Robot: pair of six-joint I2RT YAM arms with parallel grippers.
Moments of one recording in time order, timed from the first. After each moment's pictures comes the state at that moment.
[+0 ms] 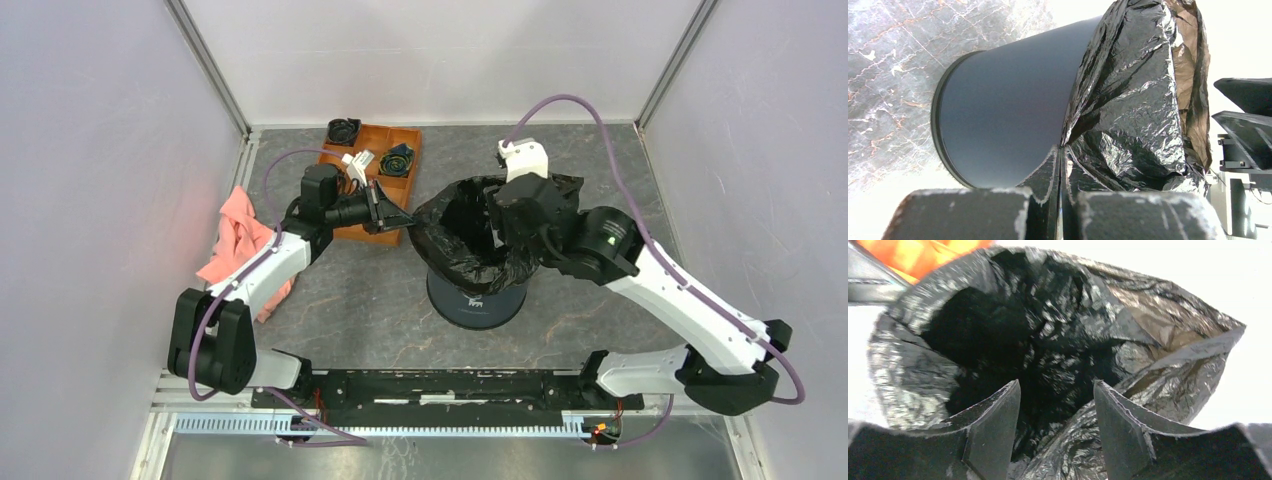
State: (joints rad) left arm -0.29 1.37 0.89 0.07 0.83 -0.75; right arm 0.96 1.22 1.57 -1.01 0.61 0.37
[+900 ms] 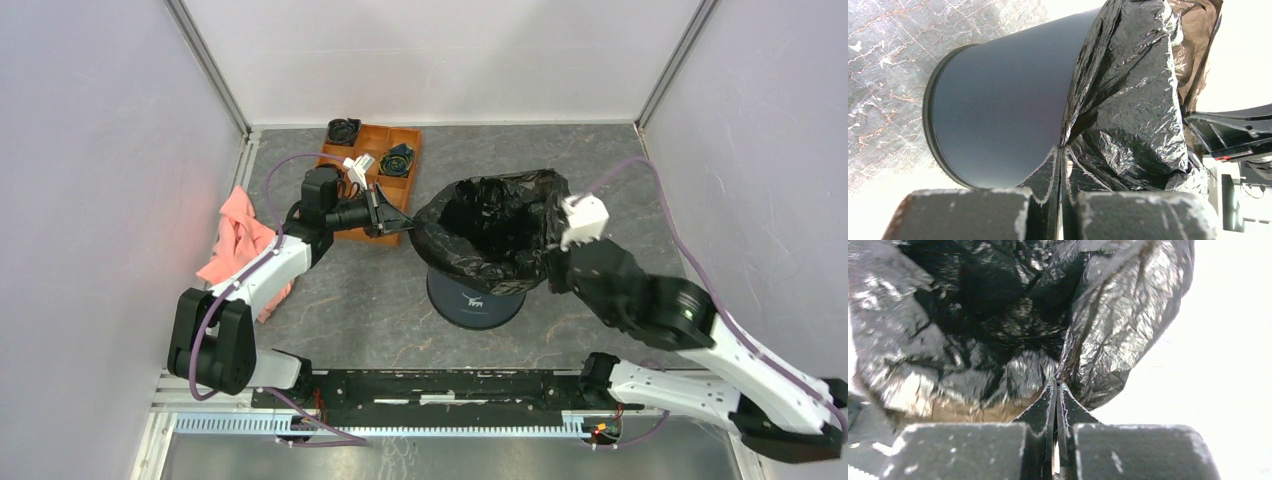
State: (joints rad) left arm -0.29 1.37 0.84 0.12 0.86 -0.78; right arm 1.04 0.87 1.21 -1.00 0.64 0.40
